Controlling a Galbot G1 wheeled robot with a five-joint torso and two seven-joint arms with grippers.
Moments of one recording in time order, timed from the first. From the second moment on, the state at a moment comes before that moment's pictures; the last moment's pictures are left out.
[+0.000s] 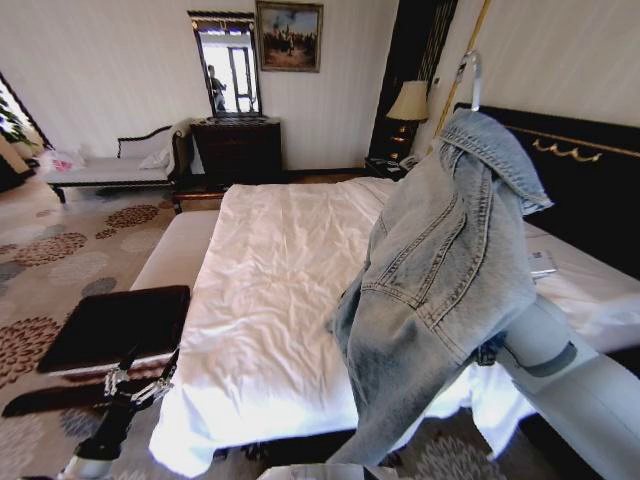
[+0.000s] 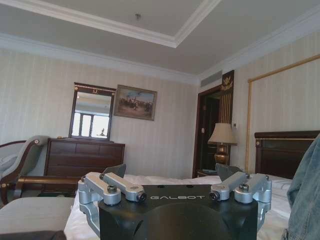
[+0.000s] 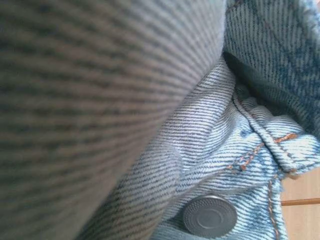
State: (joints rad) left arm 1.93 -1.44 -1.11 -2.08 -0.73 -0.32 0.71; right arm -0.91 0.63 0.39 2.41 0.37 -0.24 0.55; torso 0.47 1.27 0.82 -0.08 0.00
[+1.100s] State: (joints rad) left arm 1.92 -1.44 -1.09 -2.09 -0.72 -0.32 0.71; right arm -1.02 0.66 0.57 2.43 0.41 -0.24 0.57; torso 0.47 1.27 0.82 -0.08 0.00
